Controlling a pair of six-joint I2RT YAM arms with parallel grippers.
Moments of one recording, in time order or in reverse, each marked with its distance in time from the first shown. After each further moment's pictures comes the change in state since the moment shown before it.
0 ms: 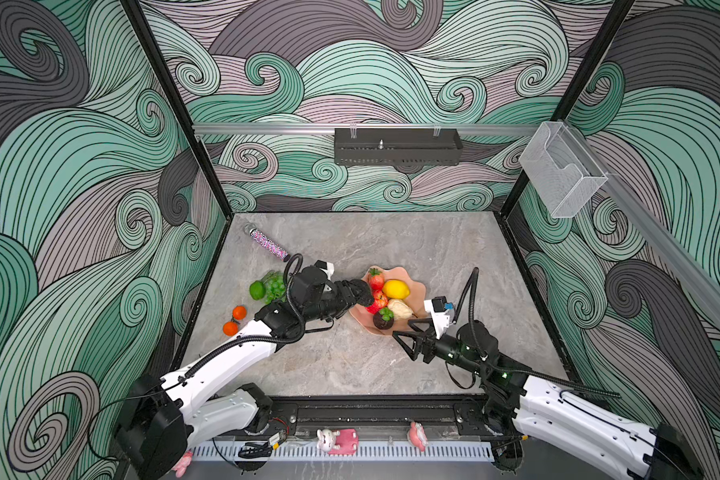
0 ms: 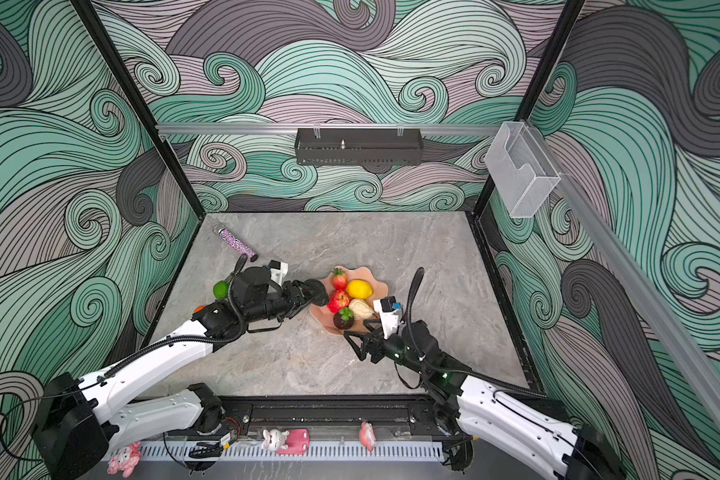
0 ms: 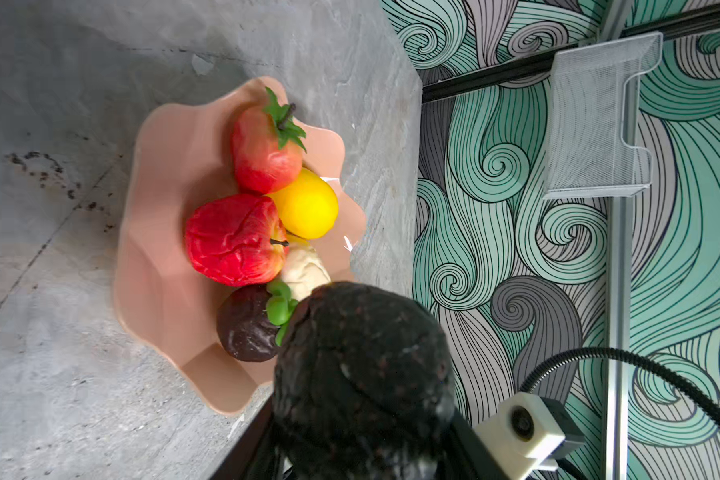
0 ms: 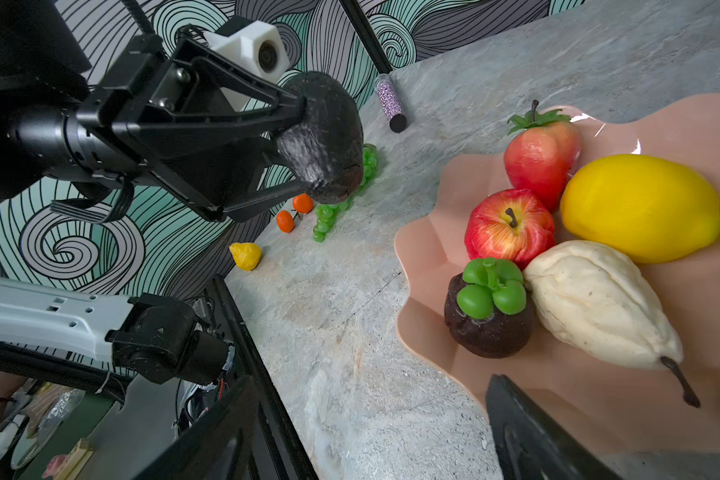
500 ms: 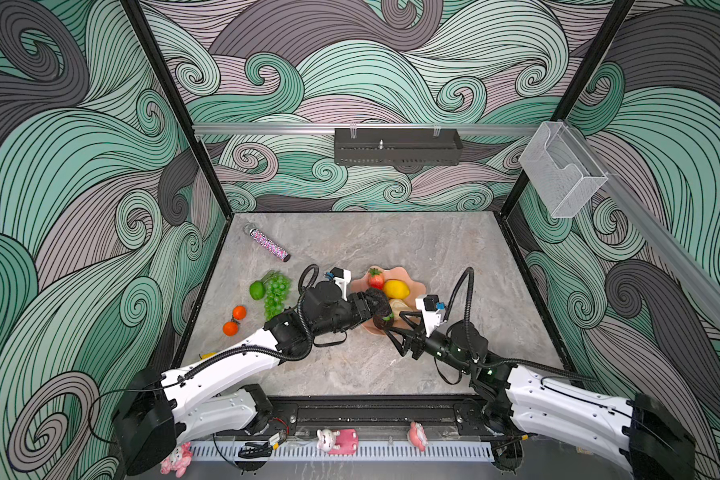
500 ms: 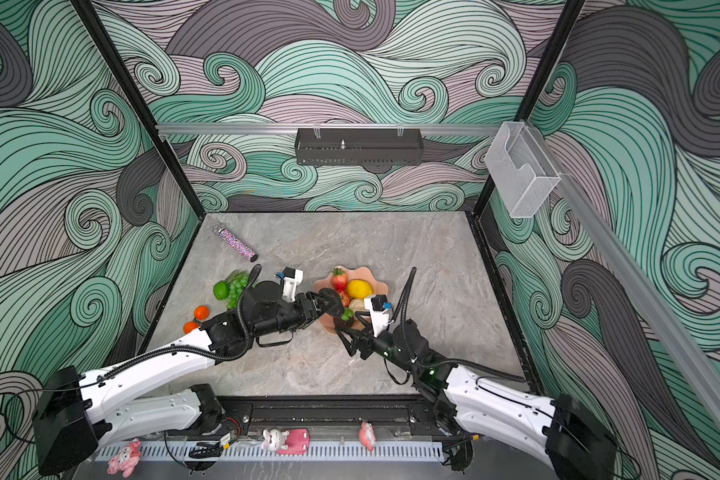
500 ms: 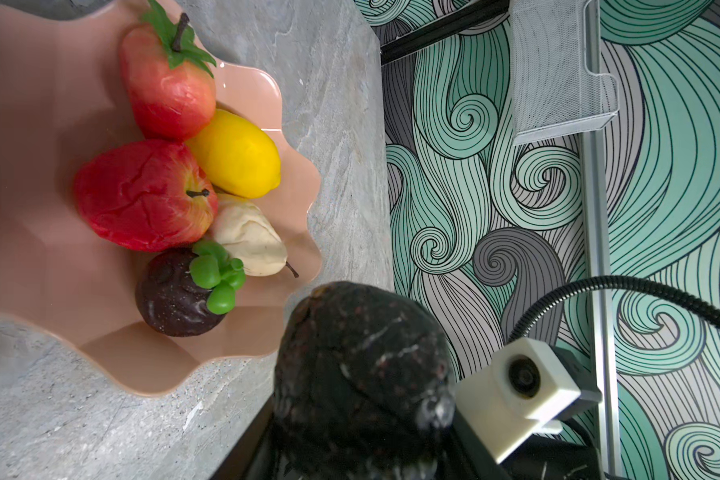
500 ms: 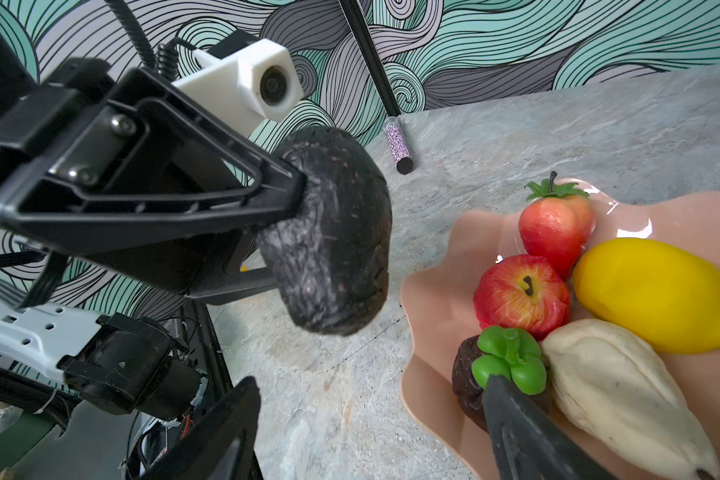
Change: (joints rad) left arm -0.182 -0.005 -0.026 0.095 -0.091 -0.017; right arm 0.082 0.207 -0.001 0.295 0.124 -0.093
